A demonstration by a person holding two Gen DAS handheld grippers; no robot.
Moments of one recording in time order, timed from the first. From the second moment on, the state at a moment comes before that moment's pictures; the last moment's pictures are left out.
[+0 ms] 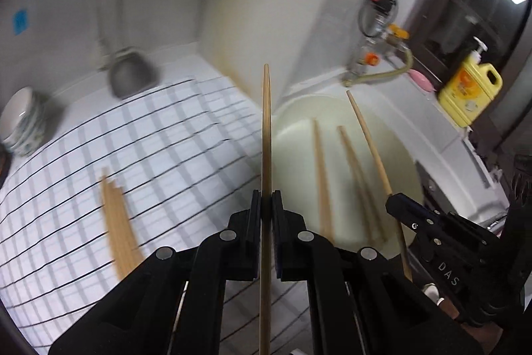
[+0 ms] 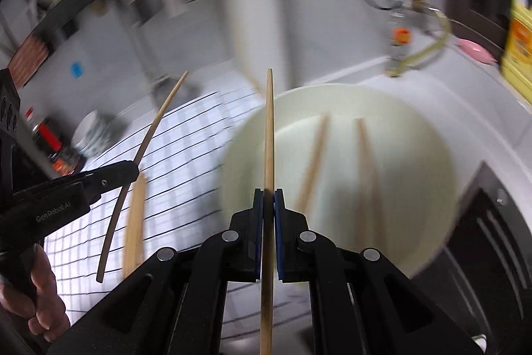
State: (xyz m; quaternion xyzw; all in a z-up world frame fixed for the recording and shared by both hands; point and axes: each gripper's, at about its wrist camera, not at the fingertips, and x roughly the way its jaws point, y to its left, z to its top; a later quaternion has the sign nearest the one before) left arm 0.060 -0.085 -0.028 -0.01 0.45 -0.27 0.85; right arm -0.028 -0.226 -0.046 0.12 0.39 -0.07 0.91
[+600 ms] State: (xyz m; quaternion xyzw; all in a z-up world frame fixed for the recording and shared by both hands) left arm 0.100 -0.230 -0.093 0.04 0.50 -0.28 0.82; right arm 0.020 -0.330 -0.119 0.18 0.45 -0.09 0.87
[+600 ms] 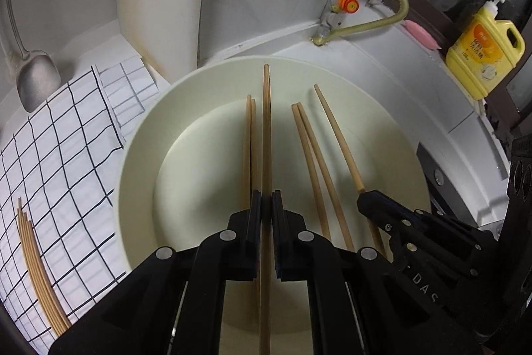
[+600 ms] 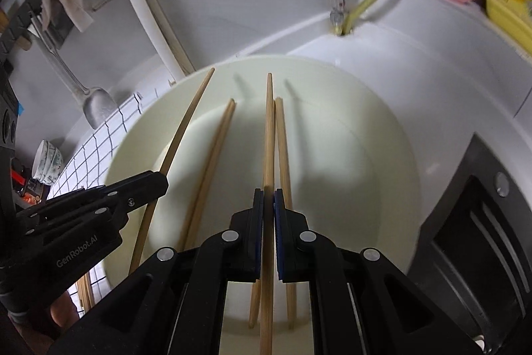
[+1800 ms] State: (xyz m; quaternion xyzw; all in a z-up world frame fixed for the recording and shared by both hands) left arm 0.088 -0.185 -0.067 0.06 0.48 -0.21 0.85; right arm -0.008 -0.311 -0.094 0.16 0.43 -0.10 0.88
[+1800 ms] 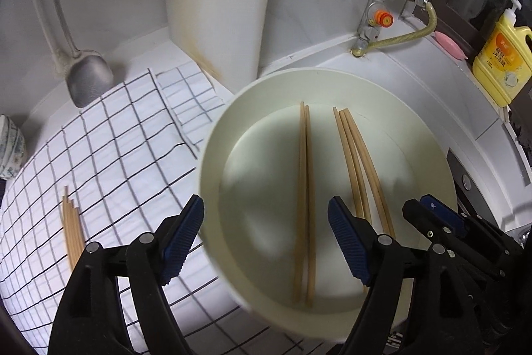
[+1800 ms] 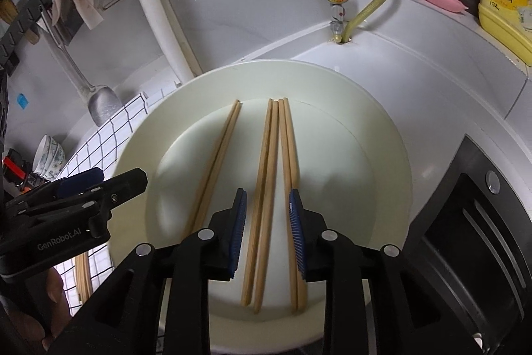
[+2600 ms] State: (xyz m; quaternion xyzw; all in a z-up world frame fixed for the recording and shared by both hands) left arm 0.045 -0.064 -0.038 0.05 0.46 -0.18 0.87; right arm -0.035 -0.203 -0.065 0.13 0.42 -0.06 0.89
